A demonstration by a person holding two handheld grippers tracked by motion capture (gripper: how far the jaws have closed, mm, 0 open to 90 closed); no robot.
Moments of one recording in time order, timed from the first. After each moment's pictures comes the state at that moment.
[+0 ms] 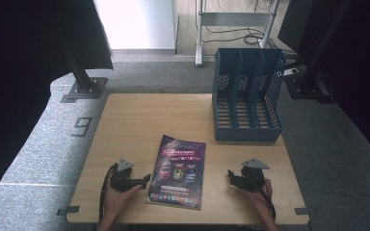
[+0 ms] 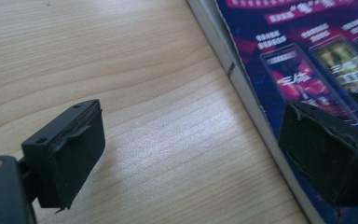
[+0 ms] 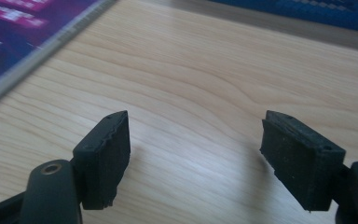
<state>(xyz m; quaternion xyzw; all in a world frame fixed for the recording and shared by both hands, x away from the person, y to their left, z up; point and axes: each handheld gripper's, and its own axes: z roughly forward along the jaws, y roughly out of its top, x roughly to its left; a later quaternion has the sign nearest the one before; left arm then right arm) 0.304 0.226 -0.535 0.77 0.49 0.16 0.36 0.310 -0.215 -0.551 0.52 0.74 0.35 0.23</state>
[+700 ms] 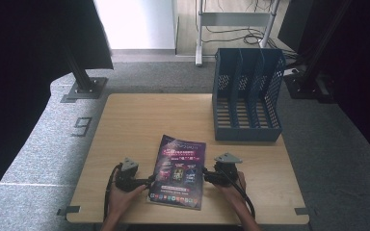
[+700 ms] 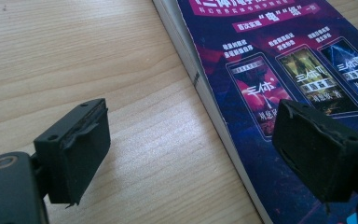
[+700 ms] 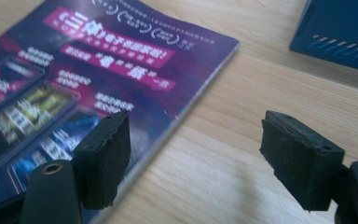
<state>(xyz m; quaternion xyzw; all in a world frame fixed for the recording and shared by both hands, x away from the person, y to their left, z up) 0.305 0.210 -0.534 0.78 0.48 0.14 0.38 0.323 -0.134 -0.535 0.48 0.75 0.40 0.20</state>
